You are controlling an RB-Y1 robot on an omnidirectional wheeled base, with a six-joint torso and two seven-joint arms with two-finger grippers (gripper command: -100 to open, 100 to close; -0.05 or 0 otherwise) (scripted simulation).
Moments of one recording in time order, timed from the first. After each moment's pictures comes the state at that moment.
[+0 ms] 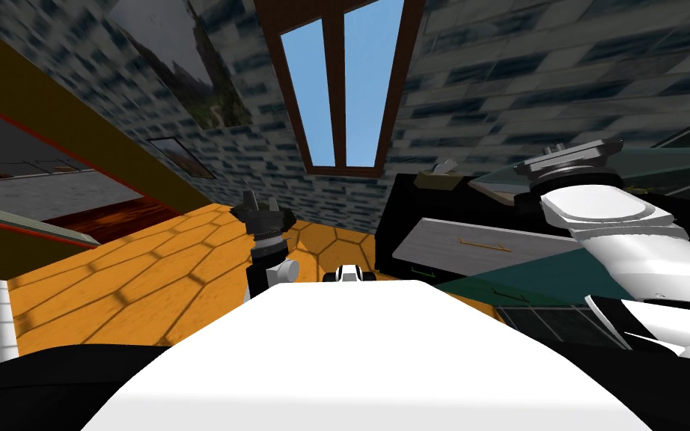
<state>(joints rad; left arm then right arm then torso) 0.46 -0.02 -0.02 -2.39 0.06 -0.43 0.02 -0.06 -1.21 -0.33 -1.22 1.34 0.24 -0.02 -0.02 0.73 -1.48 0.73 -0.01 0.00</state>
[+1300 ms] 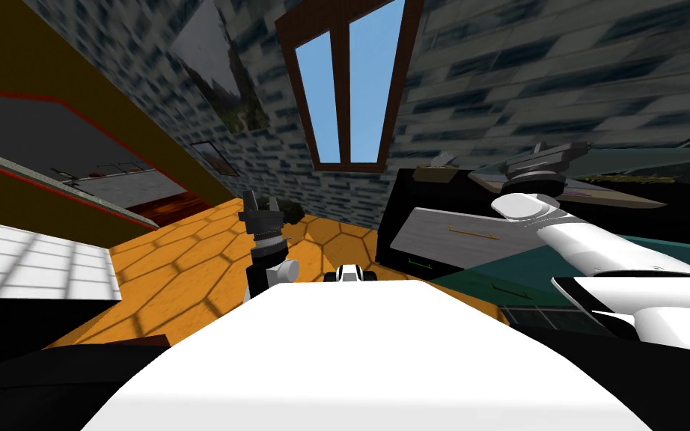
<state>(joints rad) 0.46 -0.02 -0.02 -2.39 0.06 -0.43 0.02 -0.27 -1.23 0.04 -1.04 1.60 0.60 -0.28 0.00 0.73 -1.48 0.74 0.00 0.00</state>
